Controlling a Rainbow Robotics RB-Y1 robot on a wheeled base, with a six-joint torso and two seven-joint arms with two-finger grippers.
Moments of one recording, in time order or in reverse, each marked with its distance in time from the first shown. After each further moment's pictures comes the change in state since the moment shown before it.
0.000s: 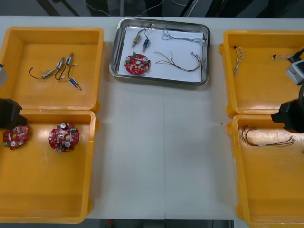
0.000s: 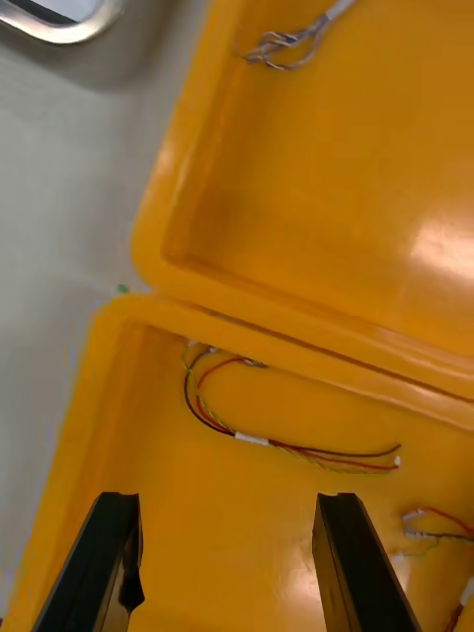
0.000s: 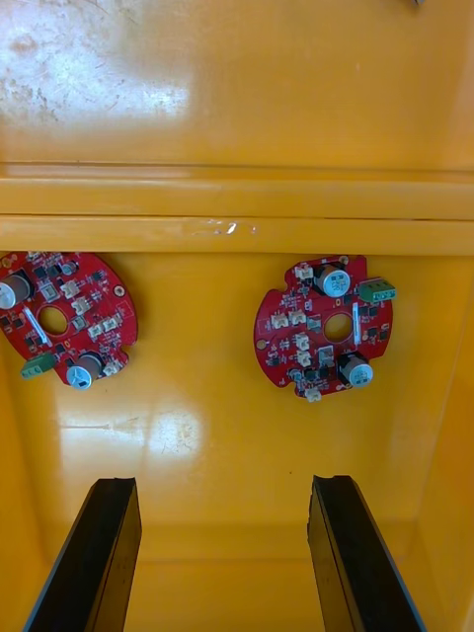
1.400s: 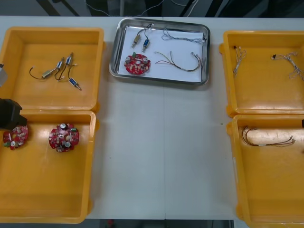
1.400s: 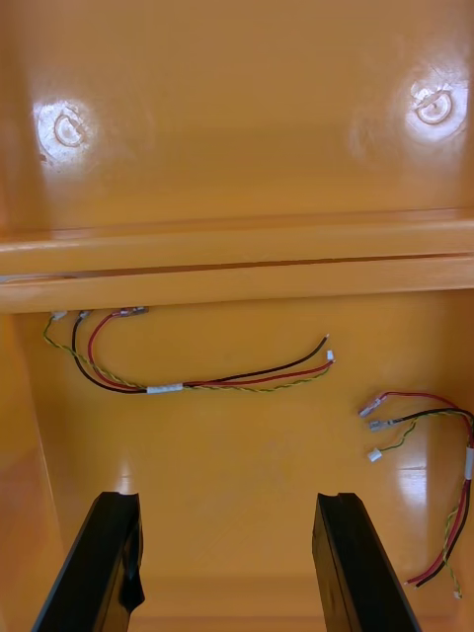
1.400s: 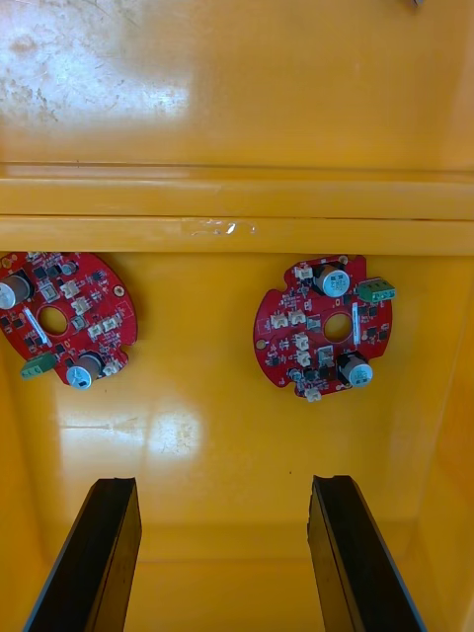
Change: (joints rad) right arm 0.057 -0.006 -0.190 0.215 -0.033 0.000 -0.088; left arm 0.000 0.000 0.000 0.000 0.000 0.000 0.000
